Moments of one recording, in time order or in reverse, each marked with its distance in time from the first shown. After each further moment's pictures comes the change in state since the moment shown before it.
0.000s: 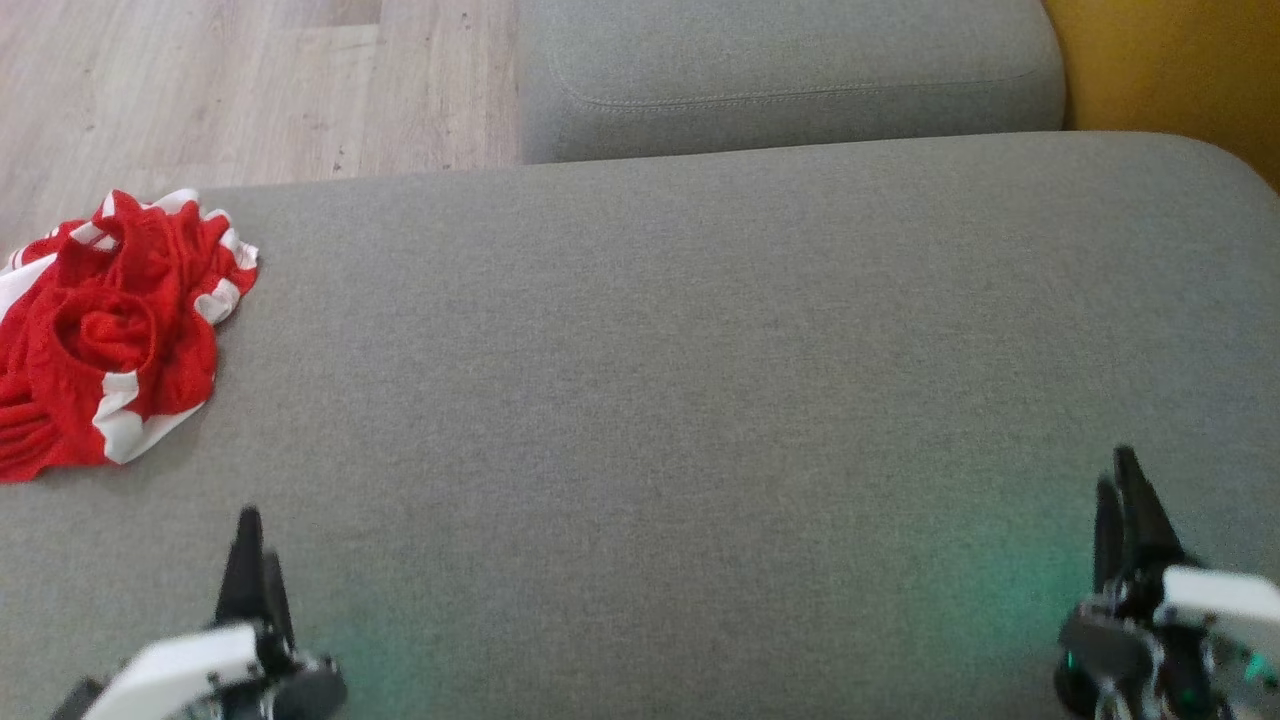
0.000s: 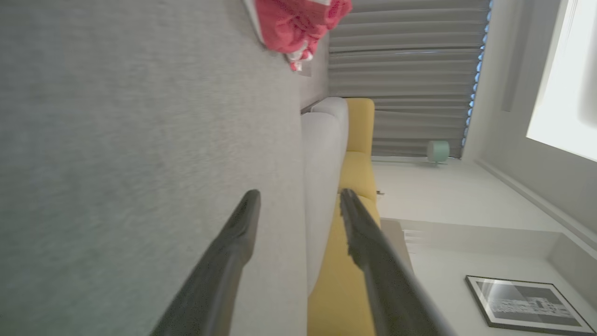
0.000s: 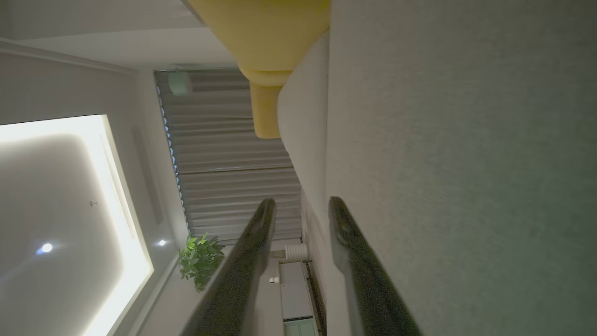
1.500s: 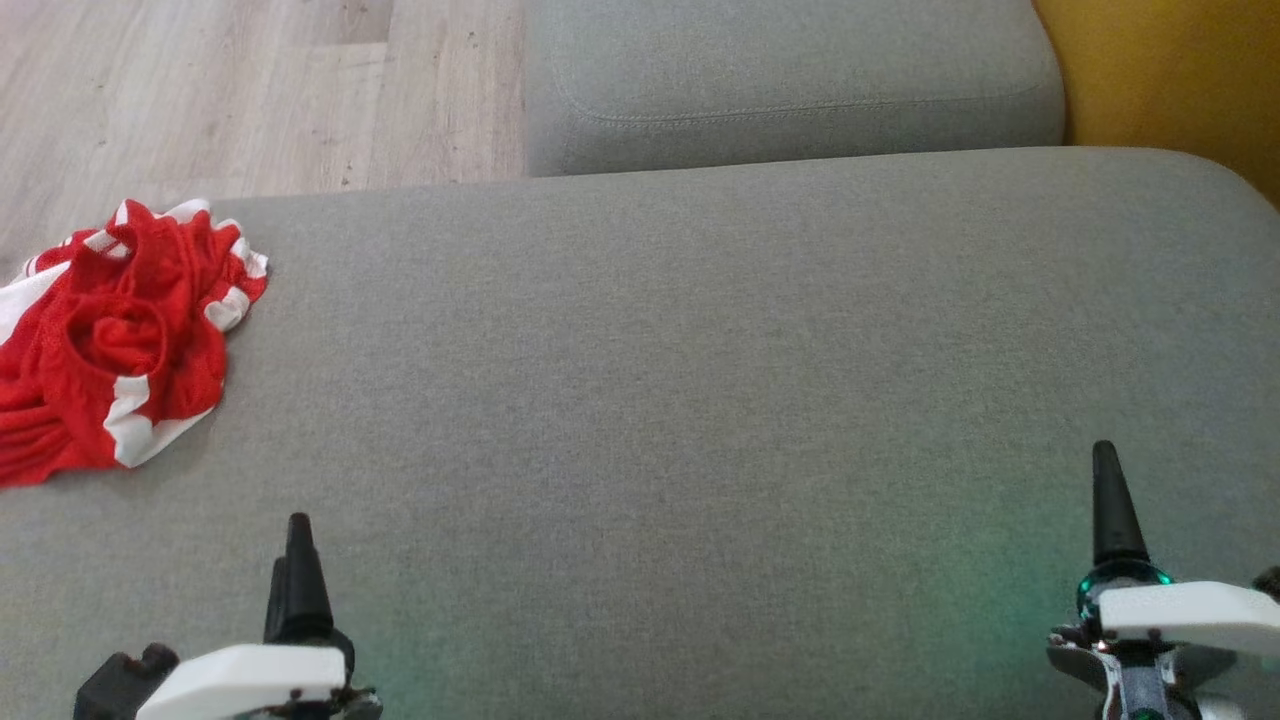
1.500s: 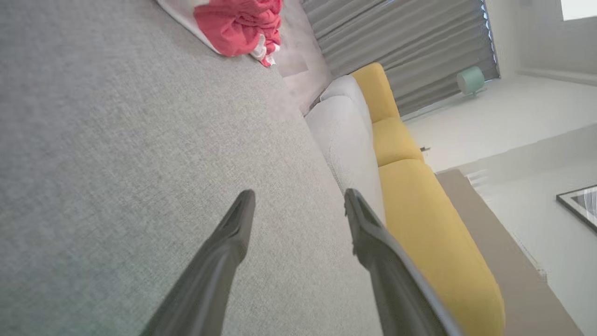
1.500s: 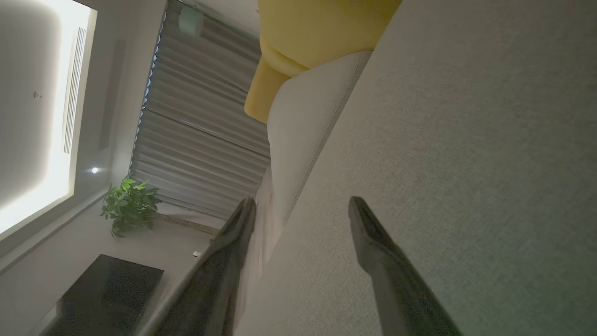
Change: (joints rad) left arm 0.099 -0.003 -0.105 -0.090 0.411 0.063 -0.117; right arm 0.085 0.003 0.057 -0.077 -0.436 0.000 -0.118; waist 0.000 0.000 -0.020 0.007
